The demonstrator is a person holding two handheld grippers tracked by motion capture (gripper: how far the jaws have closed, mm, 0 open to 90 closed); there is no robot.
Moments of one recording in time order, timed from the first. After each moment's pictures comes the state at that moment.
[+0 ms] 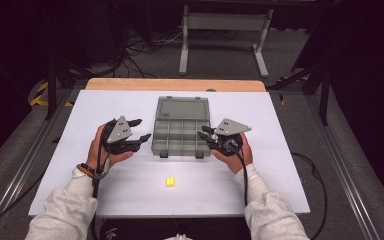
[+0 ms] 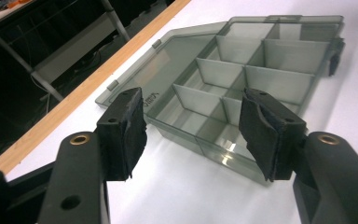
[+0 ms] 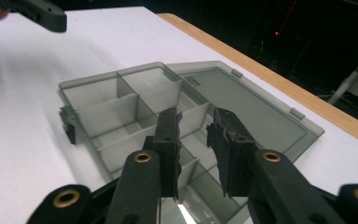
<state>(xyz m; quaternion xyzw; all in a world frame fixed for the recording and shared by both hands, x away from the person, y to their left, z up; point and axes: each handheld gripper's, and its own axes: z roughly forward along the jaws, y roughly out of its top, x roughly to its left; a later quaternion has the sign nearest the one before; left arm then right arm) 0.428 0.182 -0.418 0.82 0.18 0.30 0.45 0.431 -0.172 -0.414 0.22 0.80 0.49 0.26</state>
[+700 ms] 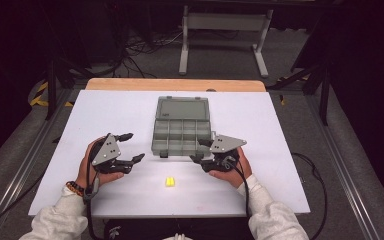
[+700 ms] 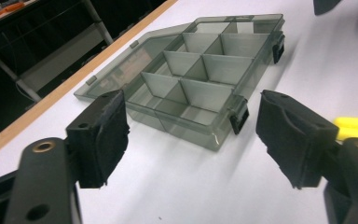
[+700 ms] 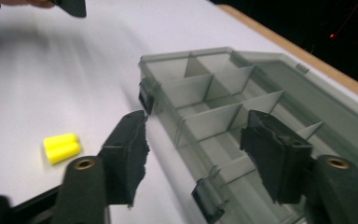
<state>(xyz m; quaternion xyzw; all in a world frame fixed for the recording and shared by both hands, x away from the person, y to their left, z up) 0.380 0.203 -0.438 0.82 0.17 0.28 0.47 0.400 -0.163 -0.433 0.16 0.84 0.48 0.20</state>
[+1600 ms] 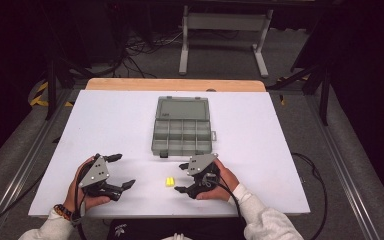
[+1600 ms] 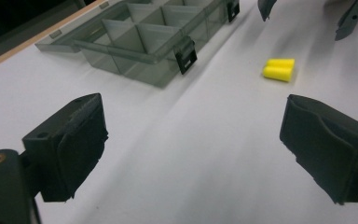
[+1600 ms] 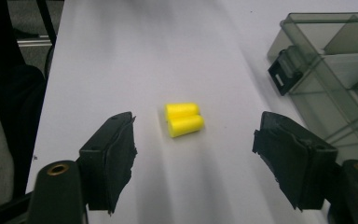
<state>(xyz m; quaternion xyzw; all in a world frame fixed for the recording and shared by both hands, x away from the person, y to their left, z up) 0.335 0.227 -0.471 0.83 0.19 0.23 0.47 0.371 -0.113 -0.457 0.05 0.91 0.41 0.09</state>
